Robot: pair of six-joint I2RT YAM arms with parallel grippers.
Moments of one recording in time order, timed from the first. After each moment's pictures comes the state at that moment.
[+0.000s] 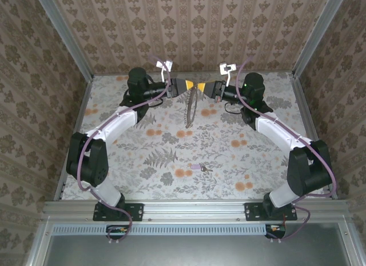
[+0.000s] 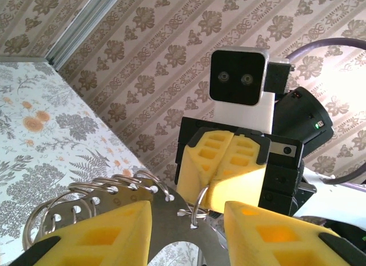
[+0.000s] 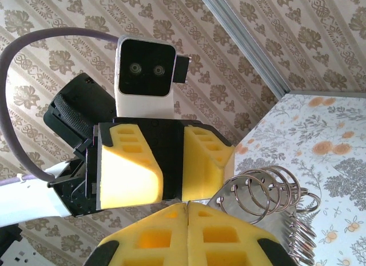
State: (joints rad) left arm -0.44 1.66 1.25 0.49 1.02 -0.87; right arm 0.29 1.54 1.11 0.50 -0.85 0.74
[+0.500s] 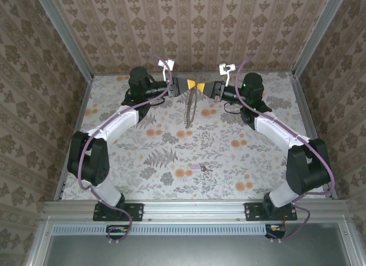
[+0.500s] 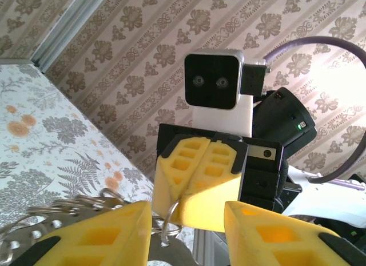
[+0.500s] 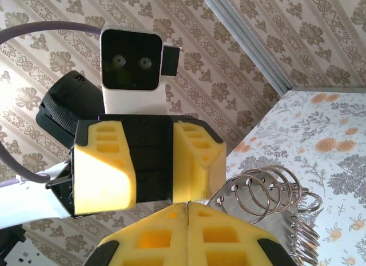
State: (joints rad) left arm -0.46 1.68 1.27 0.51 1.03 -0.89; right arm 0.29 1.55 1.11 0.52 -0.85 0.76
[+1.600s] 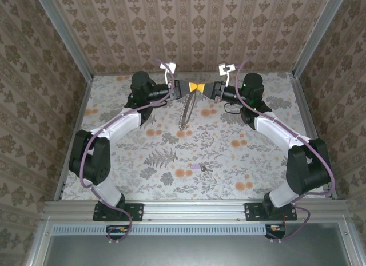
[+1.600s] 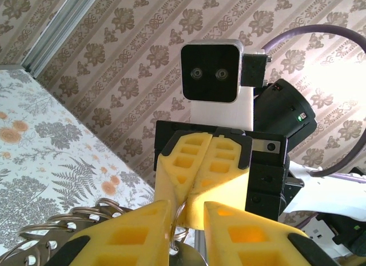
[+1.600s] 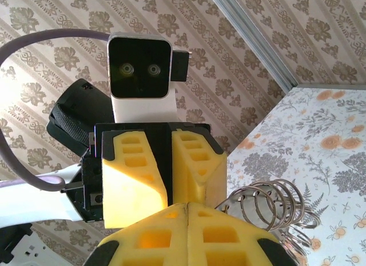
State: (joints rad) left arm -0.48 1.69 1.21 0.65 1.03 -0.93; right arm 0.29 1.55 1.11 0.52 -0.88 0.76
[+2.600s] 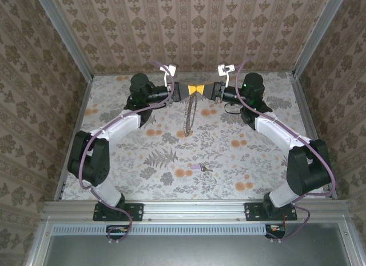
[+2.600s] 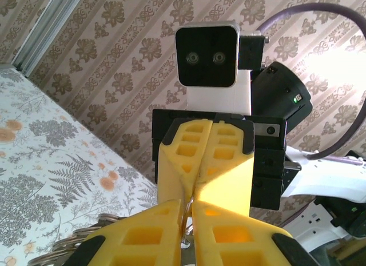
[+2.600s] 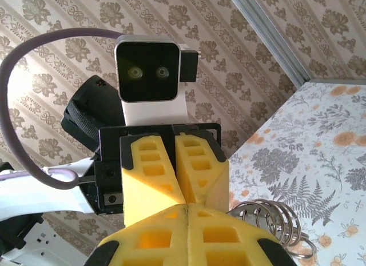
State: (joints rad) left arm -0.48 1.67 1.18 0.65 1.06 -0.87; right arm 0.29 1.55 1.11 0.52 -0.92 0.77
